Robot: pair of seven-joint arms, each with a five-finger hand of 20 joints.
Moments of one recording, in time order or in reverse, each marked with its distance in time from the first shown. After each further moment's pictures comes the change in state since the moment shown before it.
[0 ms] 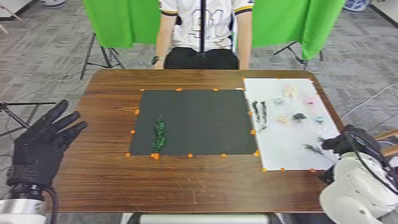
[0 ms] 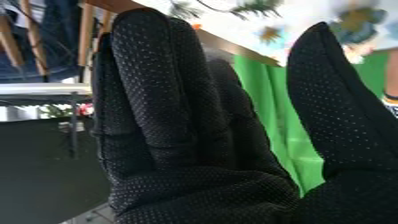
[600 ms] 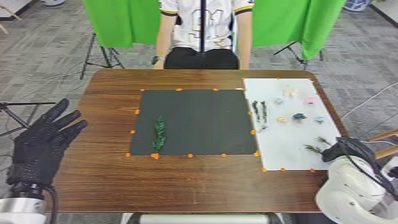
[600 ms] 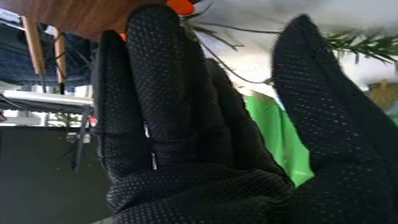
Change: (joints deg) left arm 0.1 1.0 -0.2 0.0 -0.5 0.0 0.5; right arm 5.8 1.4 -7.4 6.1 3.9 -3.1 2.0
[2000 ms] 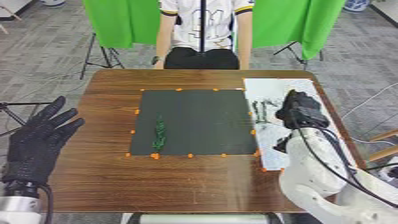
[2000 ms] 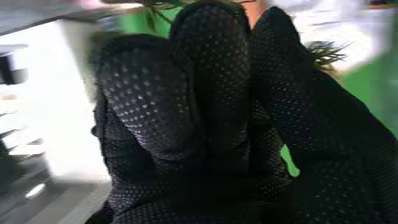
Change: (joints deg) left arm 1.0 0.2 -2.3 -0.5 0.2 -0.2 -1.0; right arm 27.2 -5.6 -25.2 -2.9 -12.4 8.2 -11.1
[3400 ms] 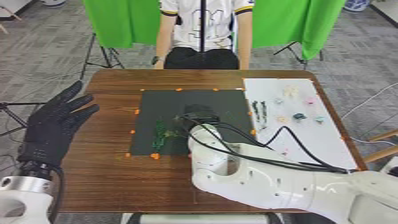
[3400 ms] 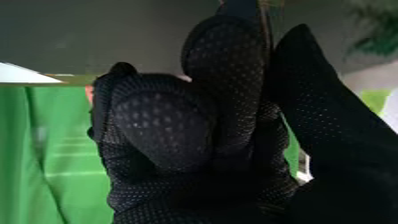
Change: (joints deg) left arm -9.4 2.6 3.9 0.6 2.9 -0.6 -5.6; right arm 29.6 -30.6 -33.5 26.7 13.0 -13.0 -1.5
